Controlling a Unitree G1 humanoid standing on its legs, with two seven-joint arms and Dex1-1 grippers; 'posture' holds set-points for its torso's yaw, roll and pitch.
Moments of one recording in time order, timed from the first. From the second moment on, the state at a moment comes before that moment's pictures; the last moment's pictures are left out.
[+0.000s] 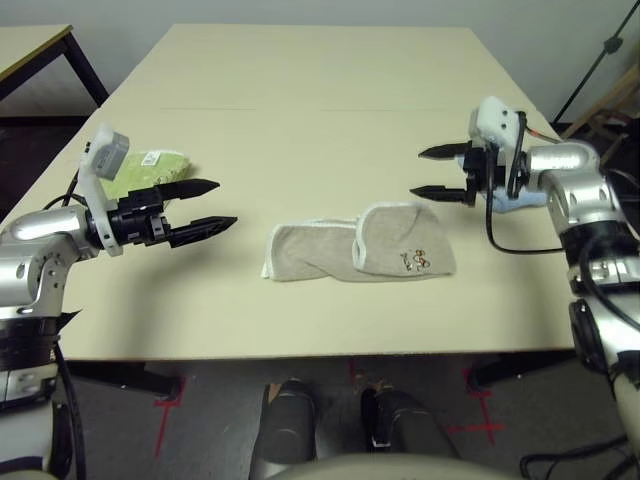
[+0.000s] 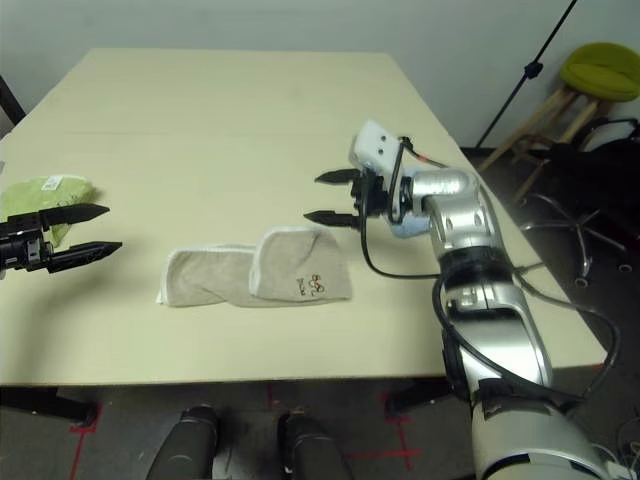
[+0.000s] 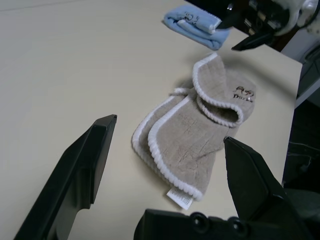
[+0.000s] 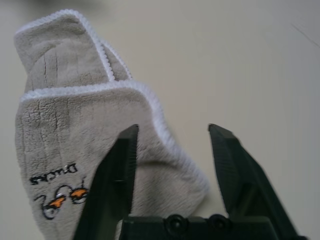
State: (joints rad) left arm -0.37 0.91 0.26 0.13 -0.56 0.44 -1.26; right arm -0.68 -0.58 0.05 0.36 0.16 0.21 1.17
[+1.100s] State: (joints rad) left arm -0.37 0.90 0.26 0.11 -0.58 0.47 -1.25; right arm -0.52 -0.41 0.13 0.48 0.14 0.07 1.00
